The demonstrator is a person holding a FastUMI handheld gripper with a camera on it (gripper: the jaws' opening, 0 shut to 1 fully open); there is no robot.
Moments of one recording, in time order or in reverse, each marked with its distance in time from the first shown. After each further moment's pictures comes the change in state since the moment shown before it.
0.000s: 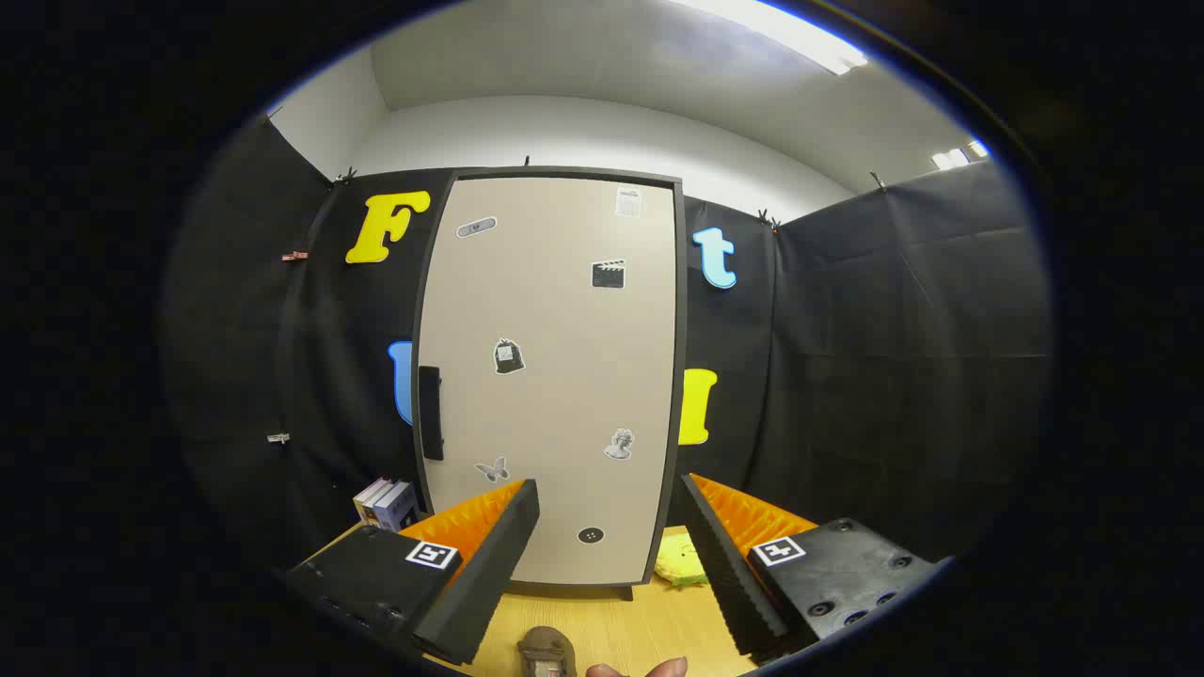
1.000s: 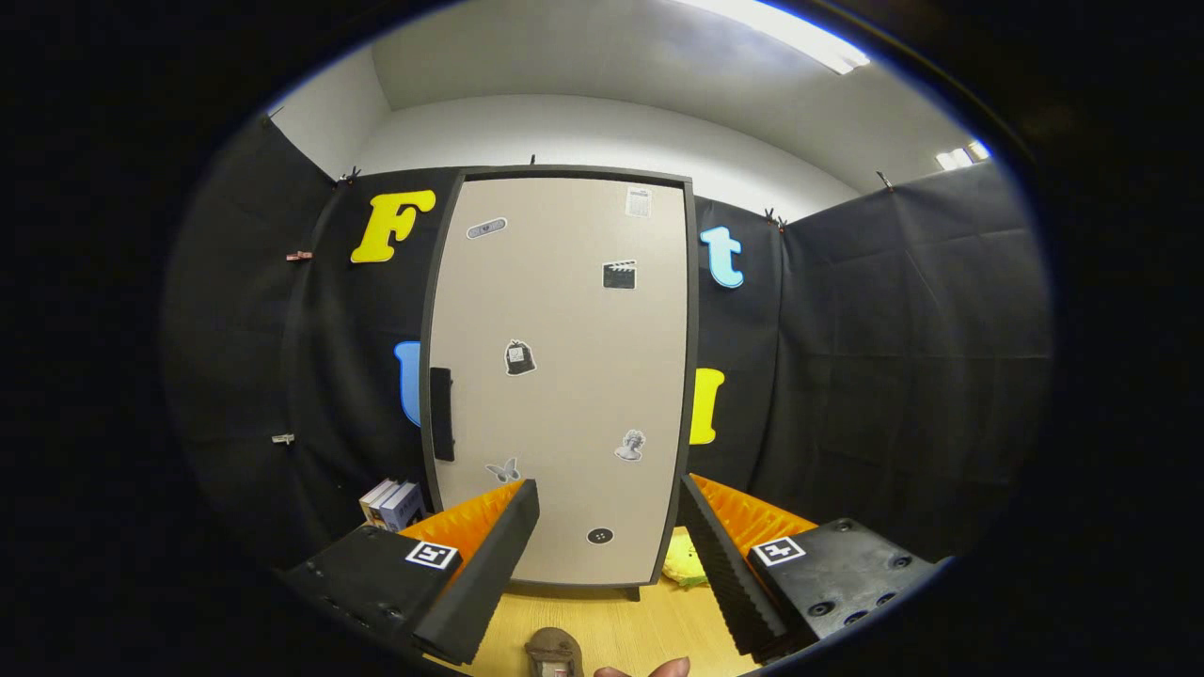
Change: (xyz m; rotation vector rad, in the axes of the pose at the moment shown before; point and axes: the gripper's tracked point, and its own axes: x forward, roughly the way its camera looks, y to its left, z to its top) arm 0.001 0.018 0.002 -0.001 0.003 0.020
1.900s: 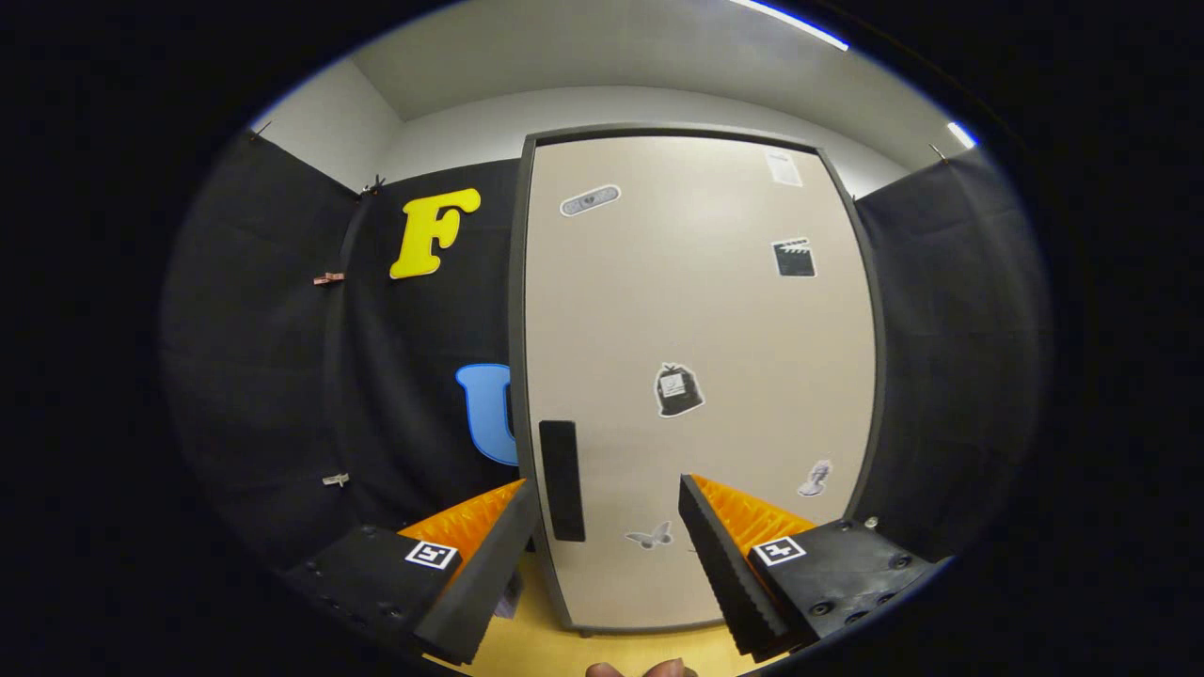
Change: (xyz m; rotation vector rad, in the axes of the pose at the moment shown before) arm 0.139 0.174 0.012 0.109 0.023 0.174
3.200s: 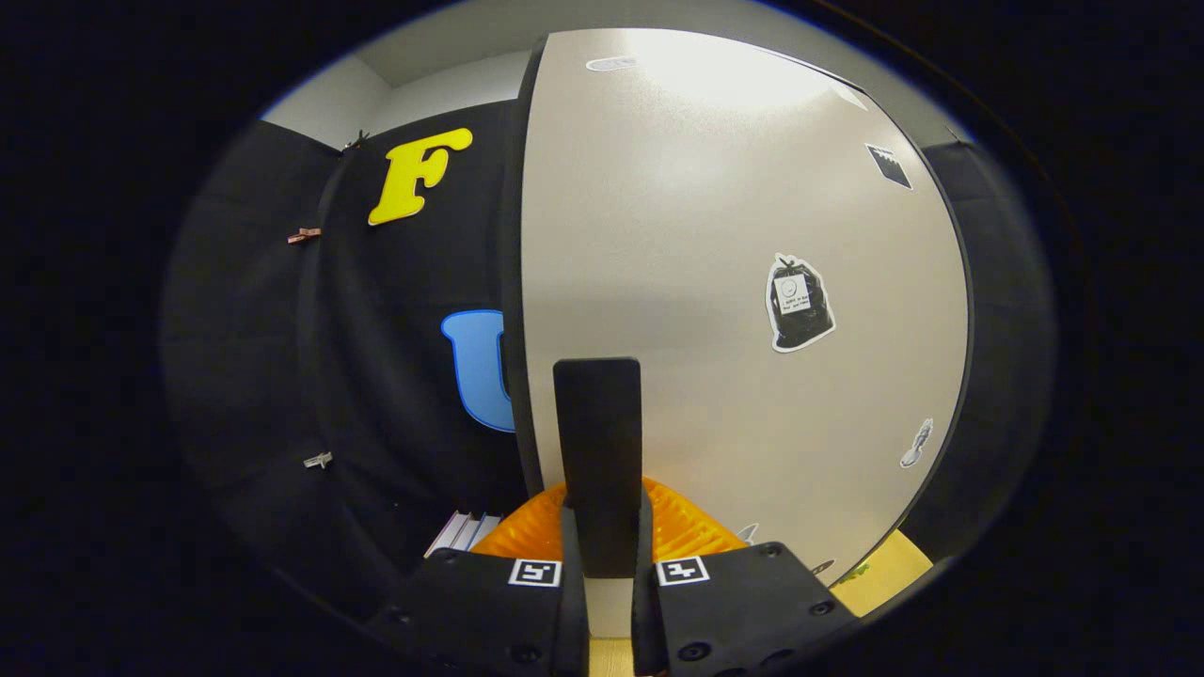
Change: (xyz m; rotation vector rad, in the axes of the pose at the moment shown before) arm 0.078 0.026 -0.060 -0.001 0.135 -0.004
